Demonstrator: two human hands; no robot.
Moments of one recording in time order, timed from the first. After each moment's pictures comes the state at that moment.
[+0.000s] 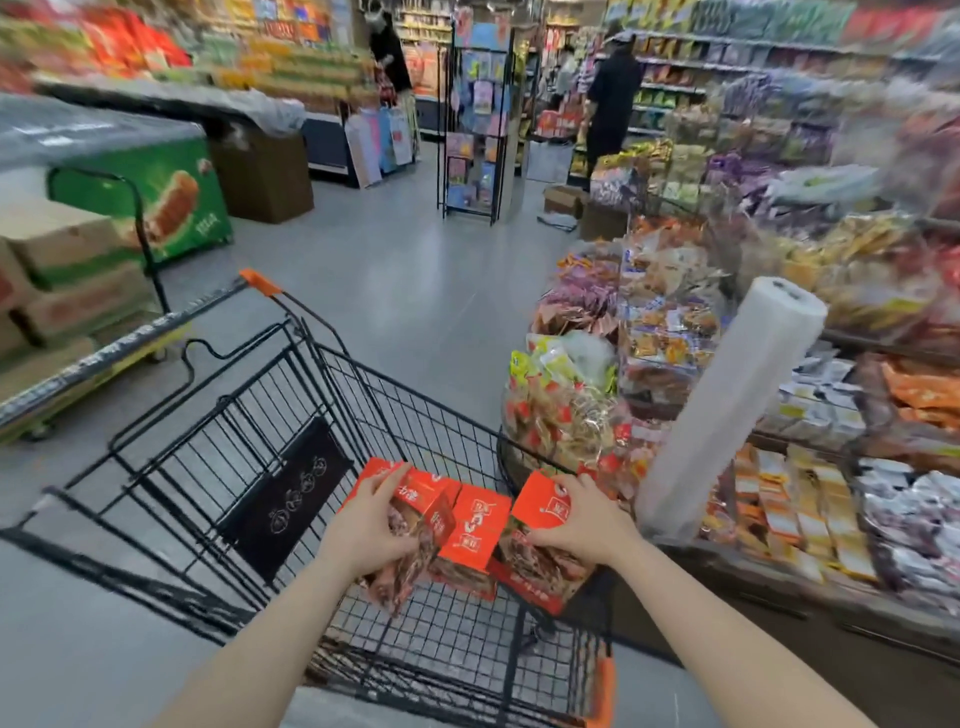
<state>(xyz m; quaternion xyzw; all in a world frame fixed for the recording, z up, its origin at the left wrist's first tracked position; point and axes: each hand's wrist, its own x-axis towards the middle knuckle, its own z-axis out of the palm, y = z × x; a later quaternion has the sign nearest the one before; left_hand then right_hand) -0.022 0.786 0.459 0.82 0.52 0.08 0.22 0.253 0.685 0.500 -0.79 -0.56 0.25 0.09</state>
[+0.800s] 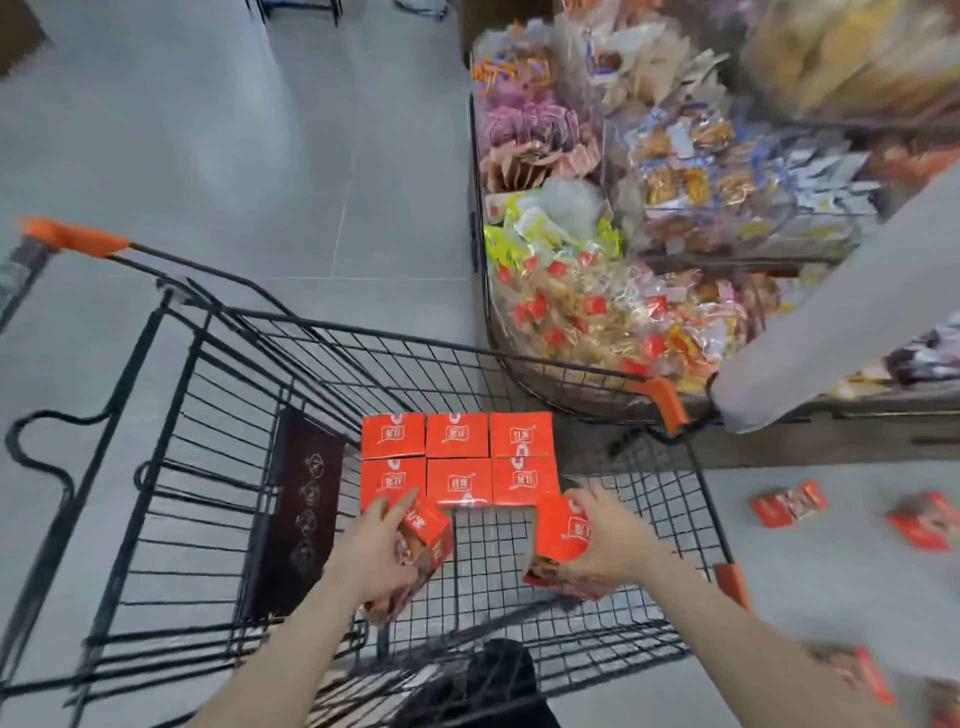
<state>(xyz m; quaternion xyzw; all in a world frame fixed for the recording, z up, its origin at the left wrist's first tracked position) -0.094 0.939 0.322 0.88 0.36 -0.17 0.27 0.160 0.740 0.369 -0.83 -0.44 0.34 0.02</state>
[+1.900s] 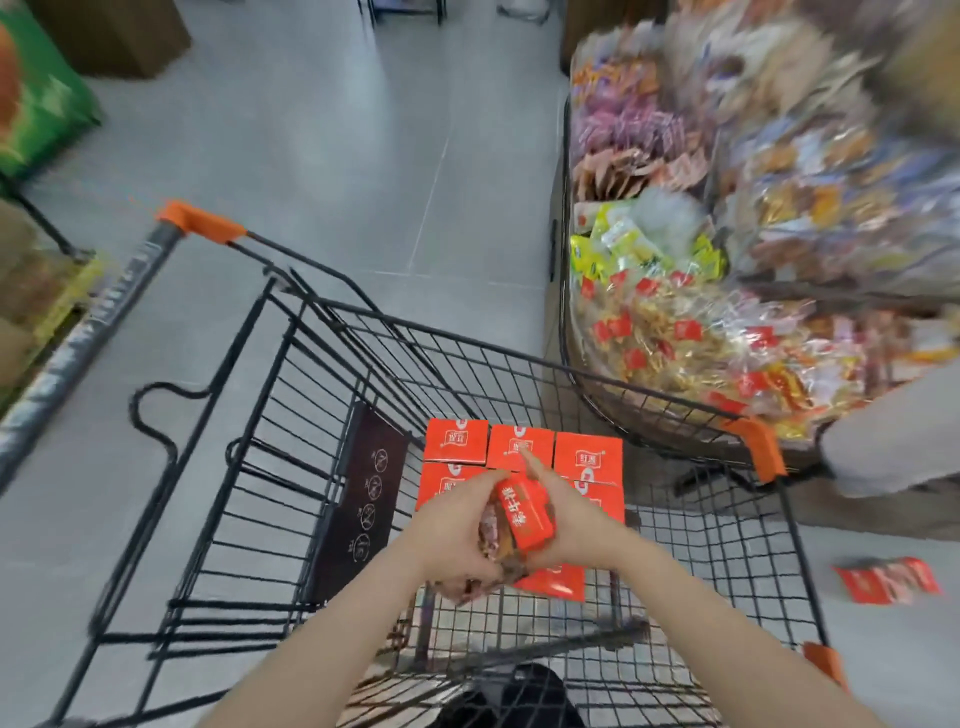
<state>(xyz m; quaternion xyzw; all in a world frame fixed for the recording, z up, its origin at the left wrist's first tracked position) -0.060 0.951 0.381 0.88 0.28 -0.06 0.38 0.117 0.850 0.373 -0.68 -0.53 0.46 0.19</state>
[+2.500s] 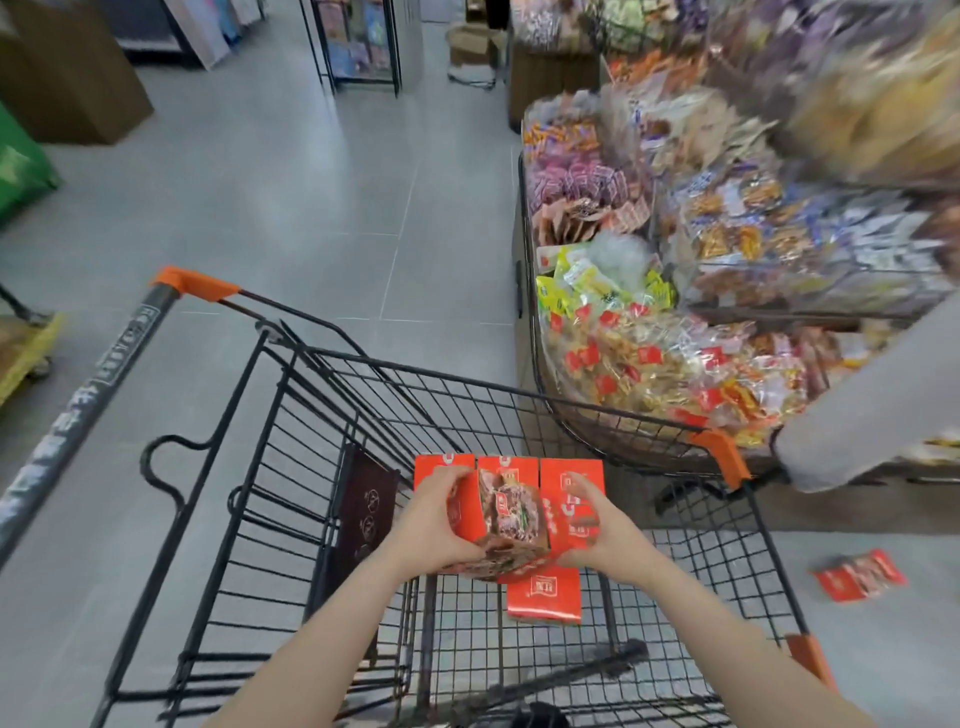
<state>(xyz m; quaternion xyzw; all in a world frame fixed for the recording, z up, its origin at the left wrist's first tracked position) -0.070 0.983 0.392 0.82 0.33 0.04 0.47 0.135 0.812 0.383 -0.77 -0.37 0.44 0.28</state>
